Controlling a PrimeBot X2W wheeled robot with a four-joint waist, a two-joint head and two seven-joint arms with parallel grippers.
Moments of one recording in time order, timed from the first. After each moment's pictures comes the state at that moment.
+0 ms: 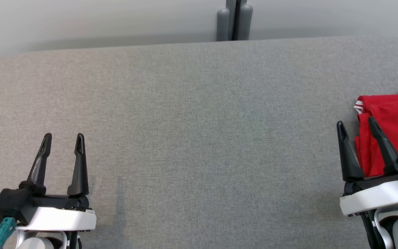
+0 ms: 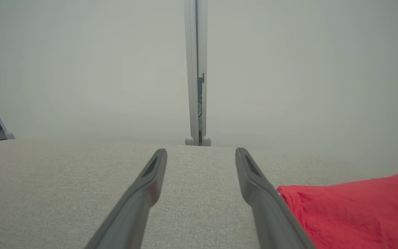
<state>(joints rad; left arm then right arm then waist) -0.05 0.21 -0.05 -0.02 -0.32 0.02 -0.26 -0.12 -0.09 -0.02 -0.04 0.15 0.13 -0.08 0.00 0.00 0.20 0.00</state>
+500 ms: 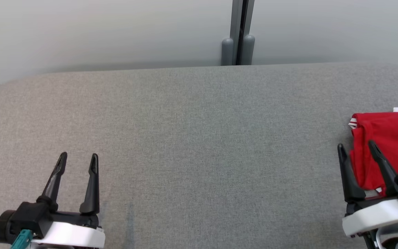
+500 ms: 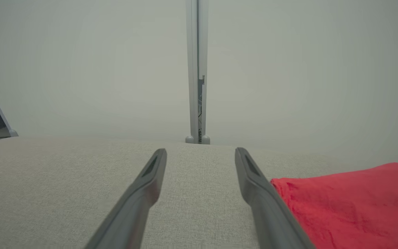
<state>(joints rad) 0.02 0.21 -0.09 0.01 -0.29 0.02 -0.26 -0.02 -0.07 -0.04 -0.06 0.12 0.13 -0.04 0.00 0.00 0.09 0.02</state>
